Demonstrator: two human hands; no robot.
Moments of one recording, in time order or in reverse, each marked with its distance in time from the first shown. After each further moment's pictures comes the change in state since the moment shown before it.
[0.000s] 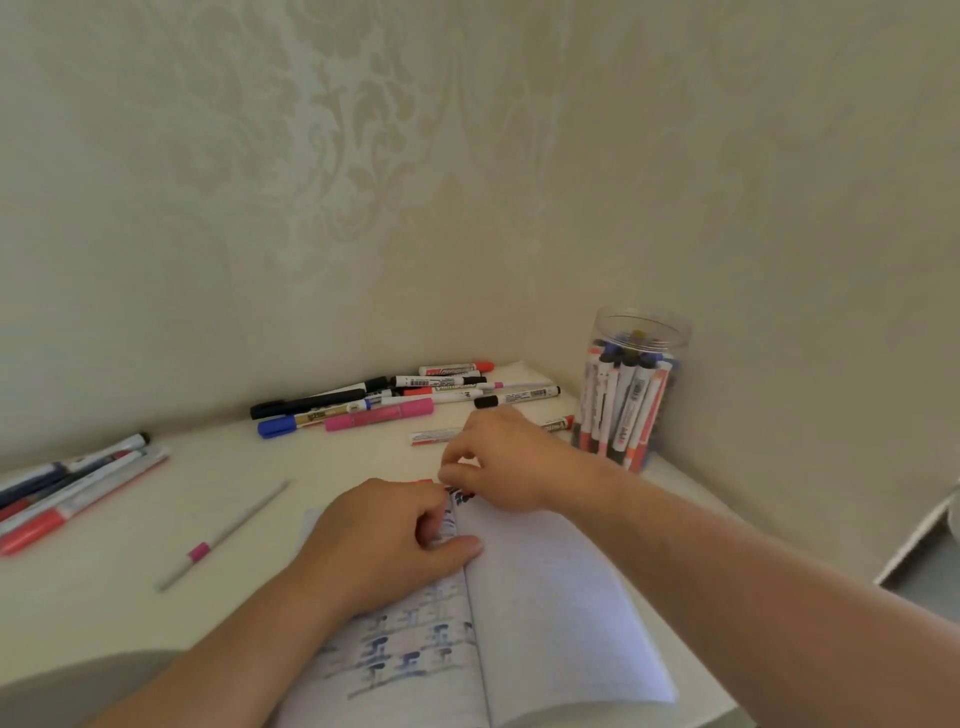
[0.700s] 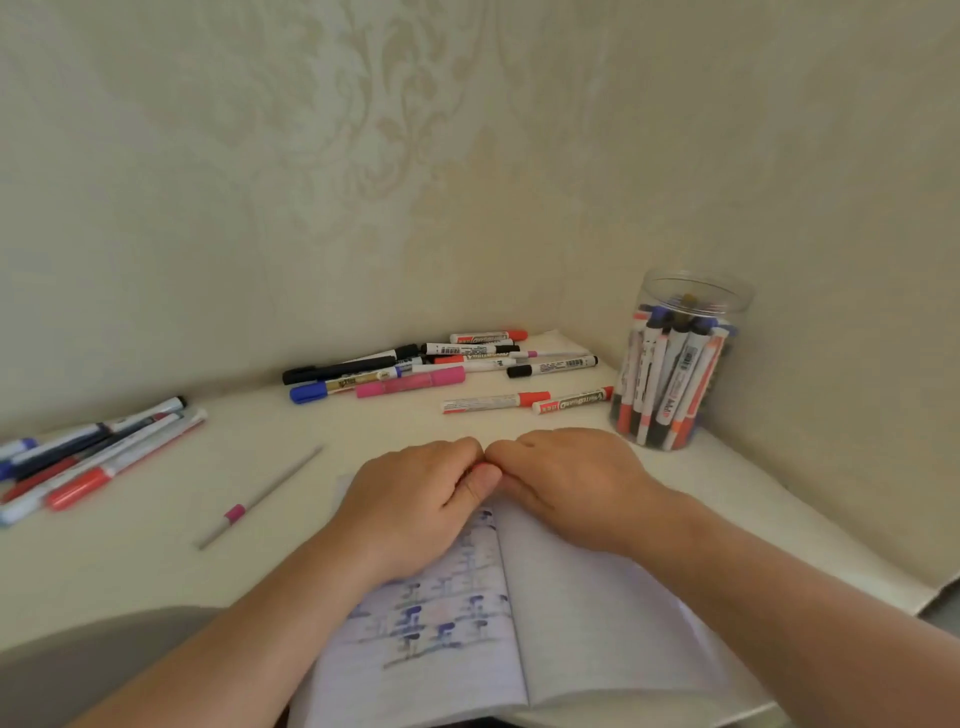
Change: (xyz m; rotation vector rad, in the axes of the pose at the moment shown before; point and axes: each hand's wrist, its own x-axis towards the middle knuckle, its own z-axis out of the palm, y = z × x) left_hand 0.003 0.000 -0.003 0.102 -0.053 0.051; right_hand -0.053 -0.002 0.021 -0.211 0.146 -0.183
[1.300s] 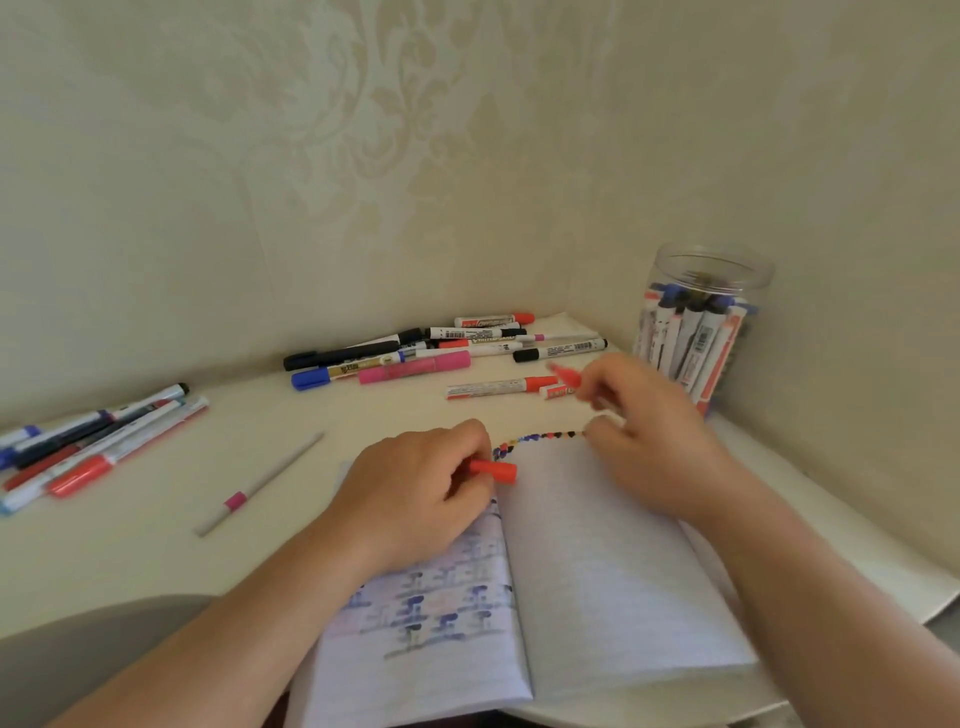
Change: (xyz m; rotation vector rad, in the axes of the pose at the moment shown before) left_hand -0.001 0.001 -0.003 -0.048 -0.011 -0.003; right_hand -0.024 0.028 -0.022 0.538 0.321 0.401
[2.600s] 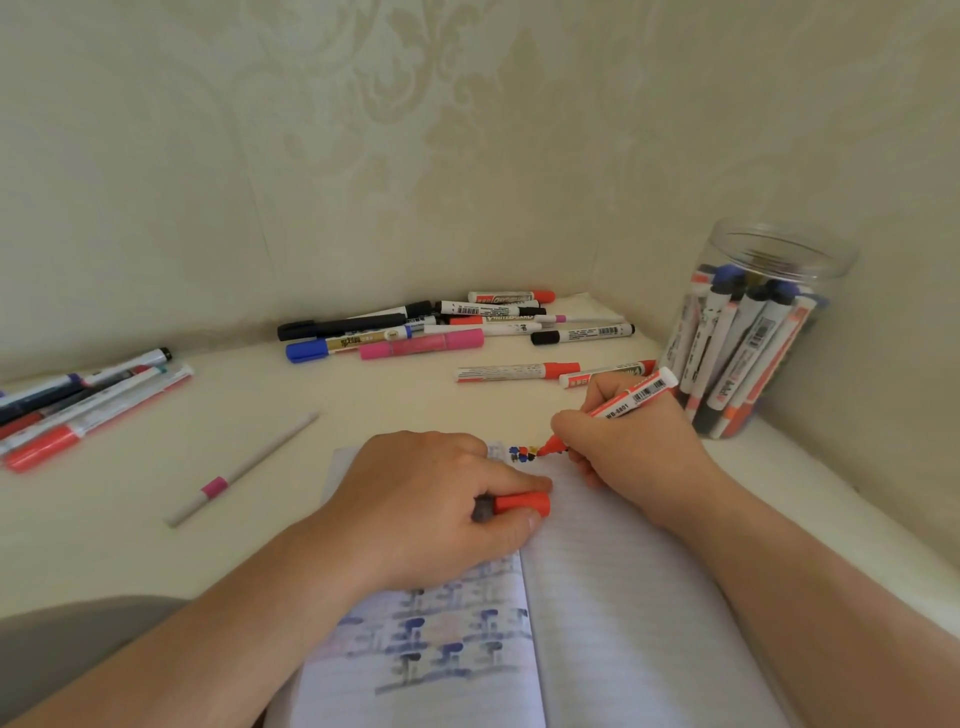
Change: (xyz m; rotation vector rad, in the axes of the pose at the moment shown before) left_hand 0.006 0.005 0.001 0.187 -0.190 0.006; right_hand 0.020 -0.009 0.044 0.472 -0.034 0.460
